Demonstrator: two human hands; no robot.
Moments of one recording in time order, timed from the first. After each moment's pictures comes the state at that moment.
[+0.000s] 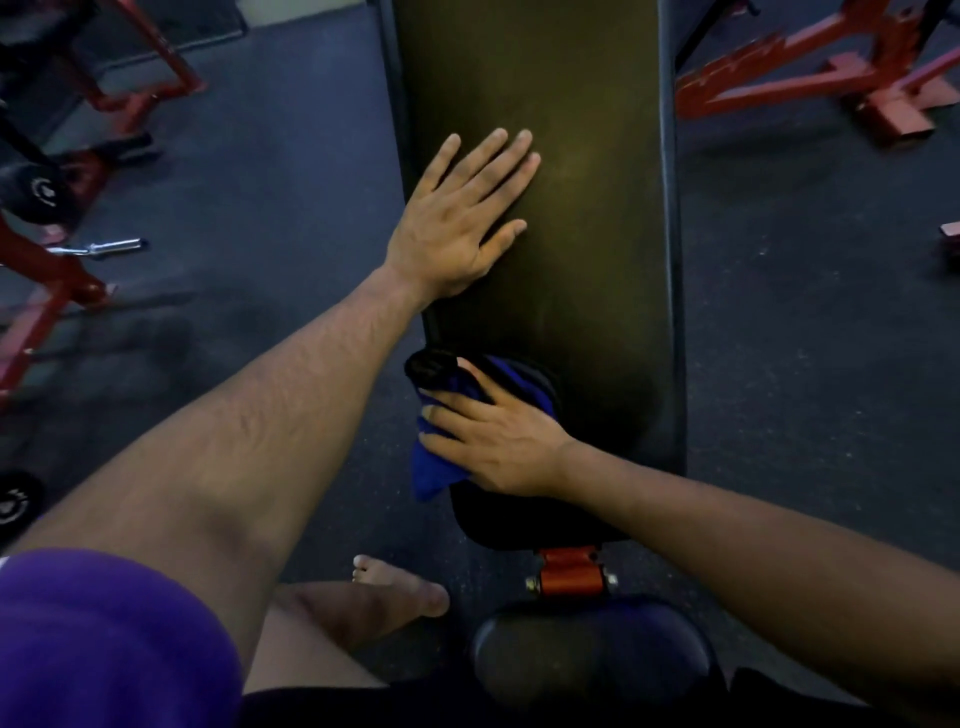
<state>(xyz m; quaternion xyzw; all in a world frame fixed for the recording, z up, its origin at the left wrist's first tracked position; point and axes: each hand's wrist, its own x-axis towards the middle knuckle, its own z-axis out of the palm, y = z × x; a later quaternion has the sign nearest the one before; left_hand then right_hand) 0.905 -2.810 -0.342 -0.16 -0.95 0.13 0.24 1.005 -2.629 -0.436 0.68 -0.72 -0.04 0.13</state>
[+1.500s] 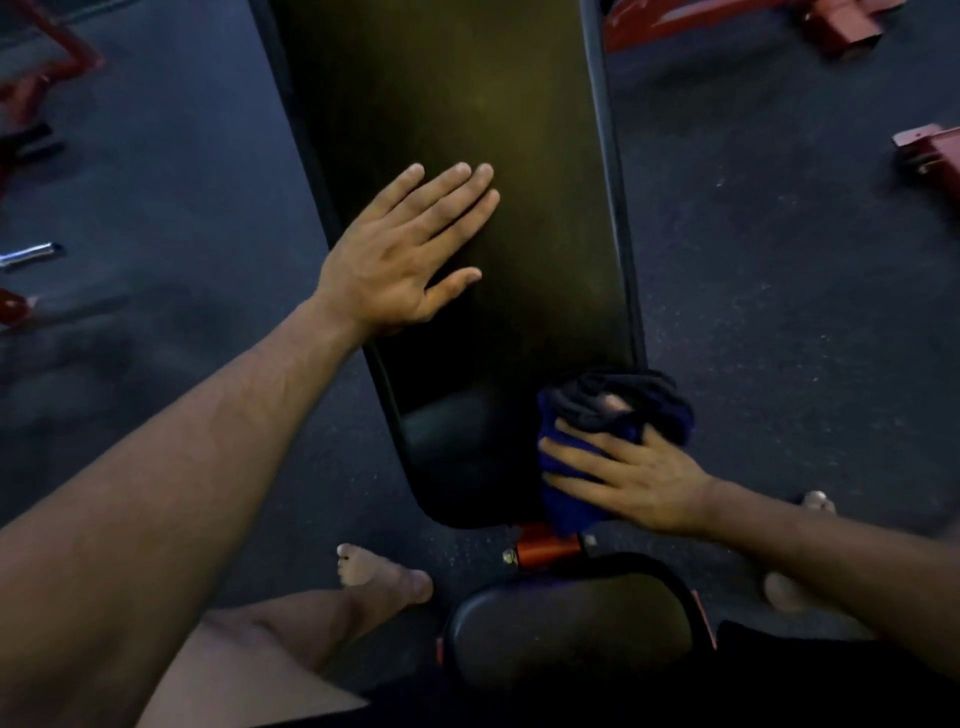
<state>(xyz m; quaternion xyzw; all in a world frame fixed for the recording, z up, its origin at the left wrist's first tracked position) 0.931 -2.799 -0.391 -0.31 -0.91 0.13 0.24 1.020 -2.451 -0.533 0.62 -0.76 0.03 0.19</state>
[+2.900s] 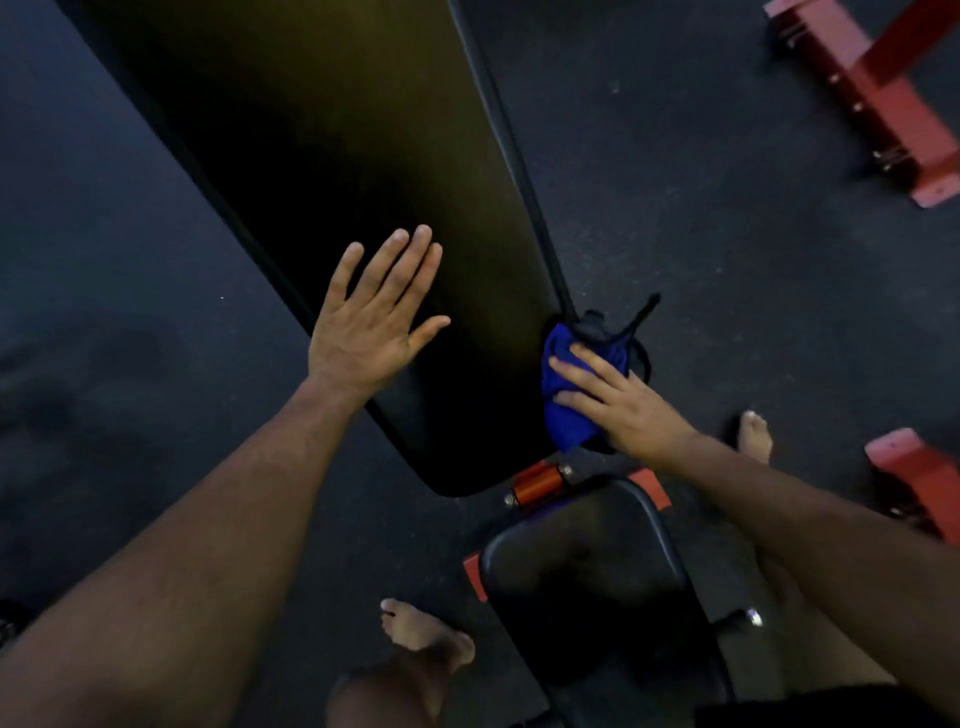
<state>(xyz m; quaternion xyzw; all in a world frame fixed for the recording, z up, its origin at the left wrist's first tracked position) 0.943 -2.783 -0.376 -0.26 -0.93 0.17 0.17 1.023 -2.441 -0.446 0.39 -0.90 0.18 0.00</state>
